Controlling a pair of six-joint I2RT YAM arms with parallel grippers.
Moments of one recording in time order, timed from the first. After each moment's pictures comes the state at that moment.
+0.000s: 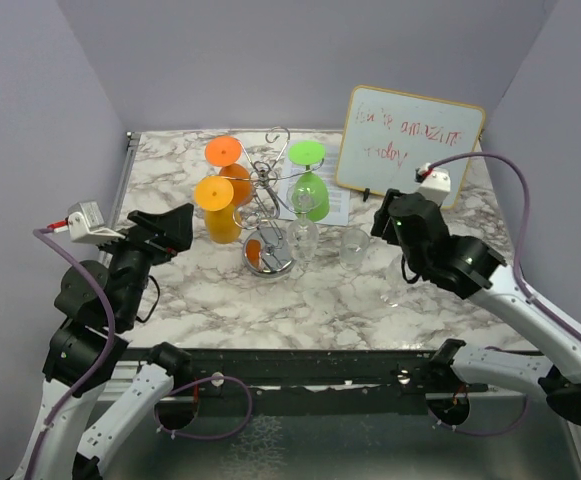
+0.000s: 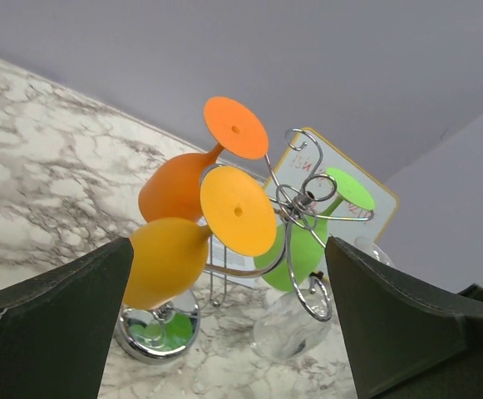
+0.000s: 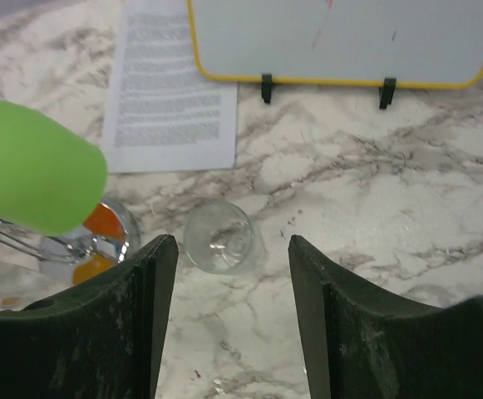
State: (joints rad) left arm -0.46 0.46 1.02 -0.50 -0.32 -0.68; right arm 0.81 0.99 1.14 -0.65 0.74 0.62
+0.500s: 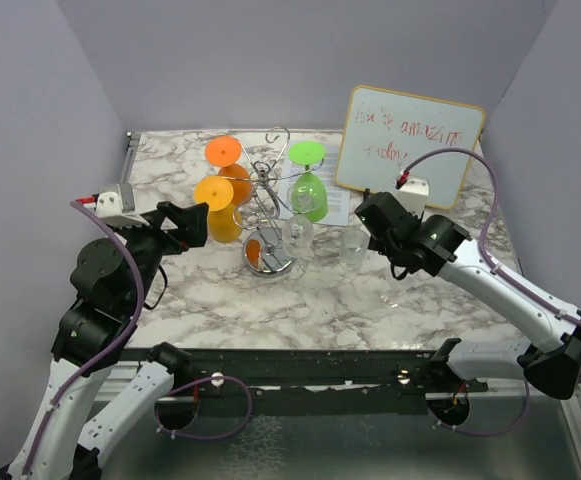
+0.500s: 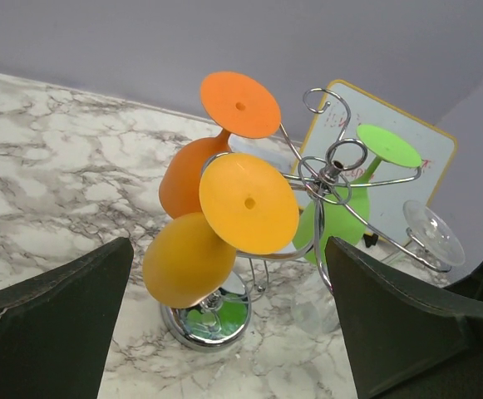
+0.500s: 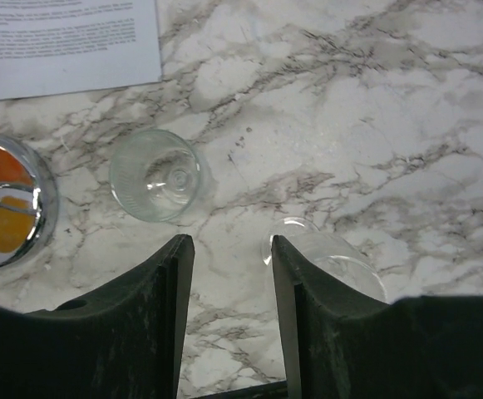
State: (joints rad) left arm -0.46 0.56 1.05 -0.50 -0.26 -0.43; right arm 0.81 1.23 1.24 -0.98 0.70 0.82
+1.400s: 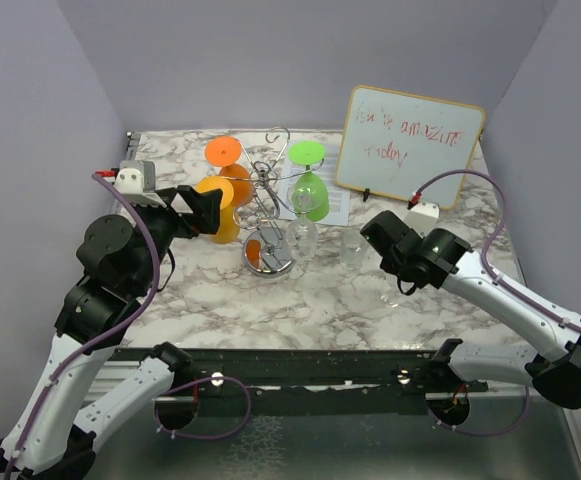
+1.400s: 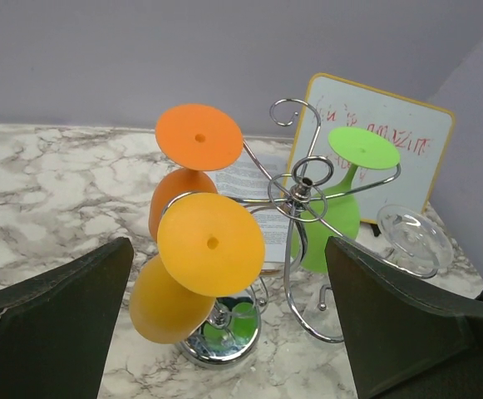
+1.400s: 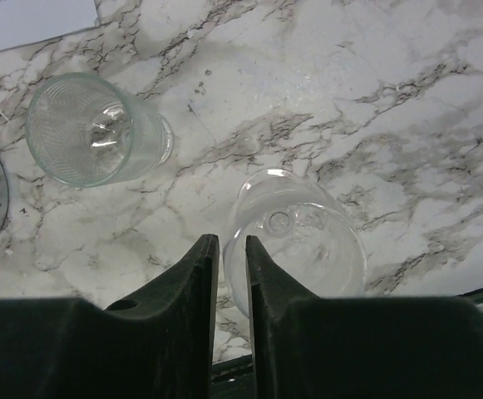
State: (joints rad) left arm -0.53 0.69 1.17 -0.47 -0.25 -0.29; right arm 0.81 1.17 1.11 -1.10 0.66 1.02
